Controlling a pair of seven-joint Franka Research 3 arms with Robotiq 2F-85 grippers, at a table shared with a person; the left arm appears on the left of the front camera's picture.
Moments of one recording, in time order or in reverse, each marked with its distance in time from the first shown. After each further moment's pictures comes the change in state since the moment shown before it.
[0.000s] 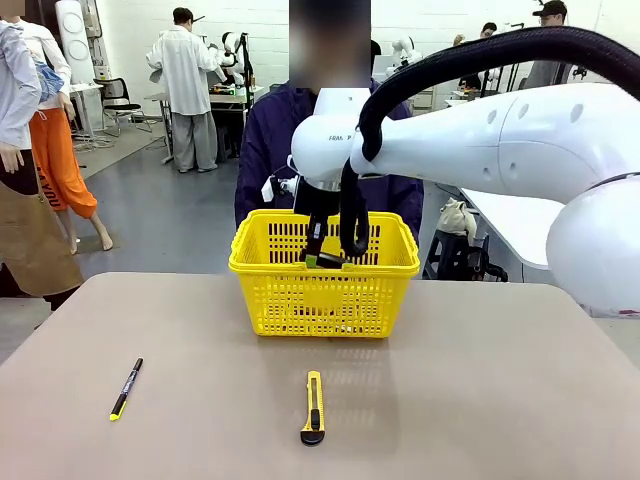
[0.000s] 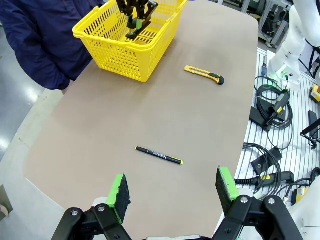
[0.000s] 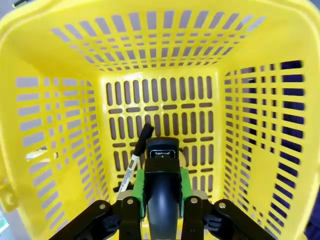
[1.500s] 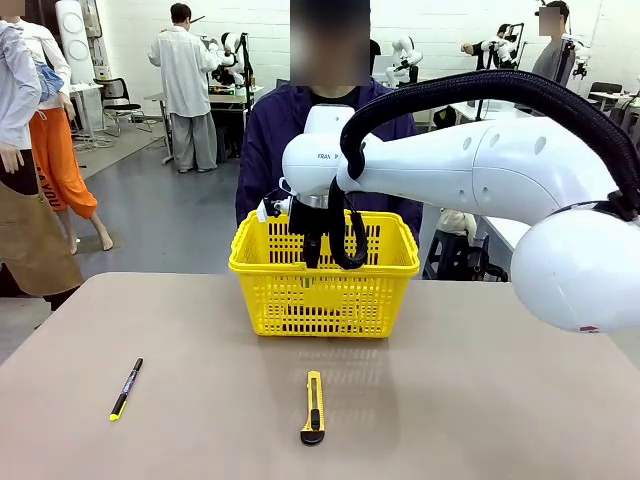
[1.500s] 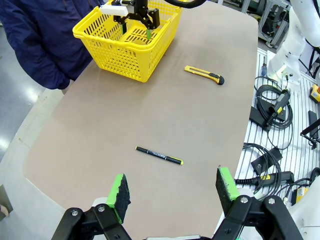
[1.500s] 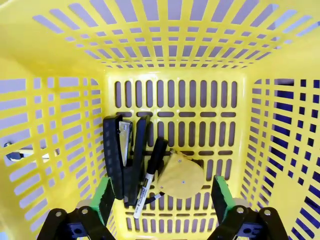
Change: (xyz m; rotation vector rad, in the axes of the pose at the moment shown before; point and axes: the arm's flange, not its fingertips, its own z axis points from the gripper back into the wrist) left arm 0.000 0.000 0.000 0.000 0.000 0.000; right arm 0.008 -0.004 -0.030 0.078 0.031 0.040
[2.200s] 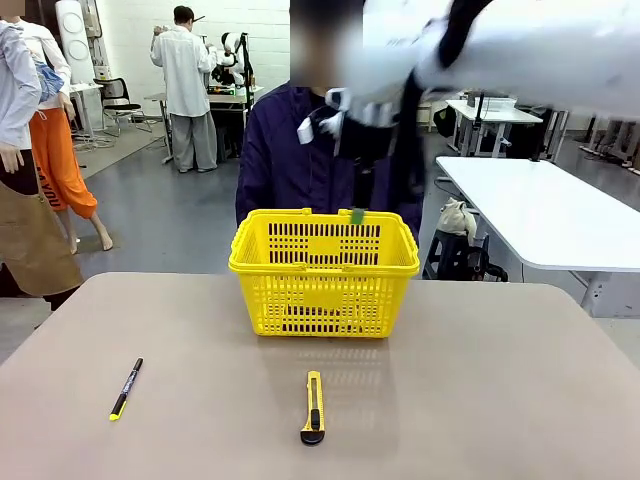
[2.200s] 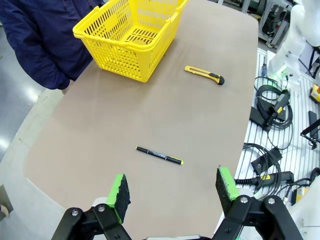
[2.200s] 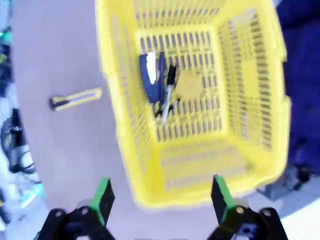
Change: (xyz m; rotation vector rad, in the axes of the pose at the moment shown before) left arm 0.000 0.000 0.000 0.001 0.000 0.001; right arm -0.091 0.101 0.192 -0.130 0.014 -0.137
